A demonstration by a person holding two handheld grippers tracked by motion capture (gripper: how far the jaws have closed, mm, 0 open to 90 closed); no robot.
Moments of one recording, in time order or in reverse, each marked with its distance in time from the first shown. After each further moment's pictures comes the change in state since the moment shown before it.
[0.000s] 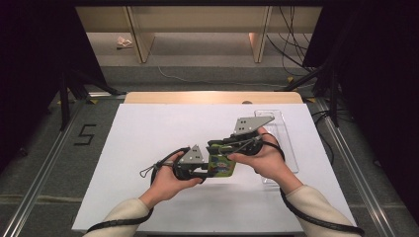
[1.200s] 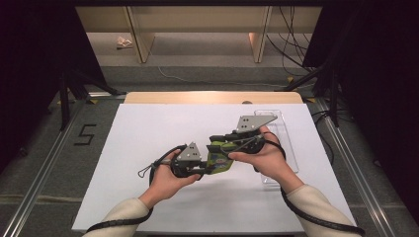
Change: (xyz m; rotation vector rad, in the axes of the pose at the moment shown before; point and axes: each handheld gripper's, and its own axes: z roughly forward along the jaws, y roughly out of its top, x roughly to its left) left arm 0.002 0.003 -0.007 0.001 0.037 -0.031; right arm -0.003 0.000 -0.002 -0.038 -0.028 0.006
